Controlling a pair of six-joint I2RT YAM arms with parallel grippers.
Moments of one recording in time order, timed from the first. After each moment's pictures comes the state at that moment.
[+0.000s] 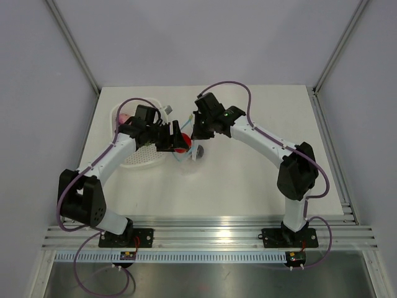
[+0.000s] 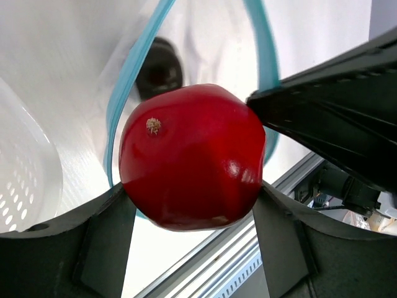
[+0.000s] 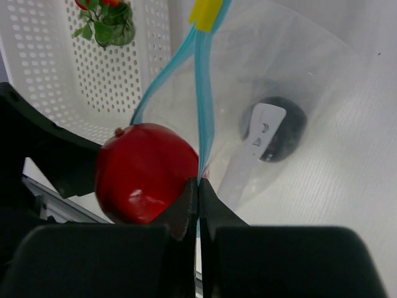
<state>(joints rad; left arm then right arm) -0.32 1.47 1.12 -0.53 0.54 -0.42 0.74 1.91 1.73 -0.67 -0.05 0.68</state>
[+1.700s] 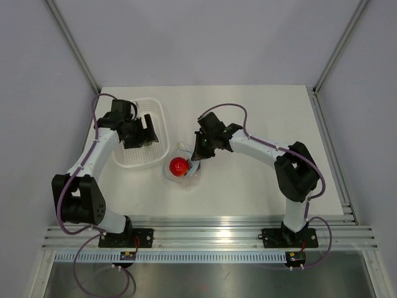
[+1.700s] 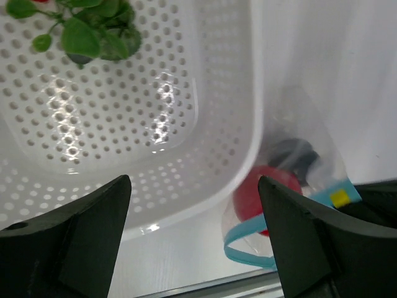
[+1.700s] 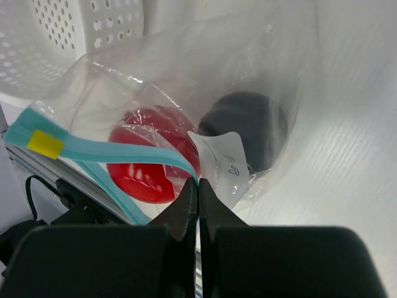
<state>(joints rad) -0.08 1.45 1.21 -0.74 0.22 -0.34 0.74 1.87 1.42 -0.45 -0.23 0.74</state>
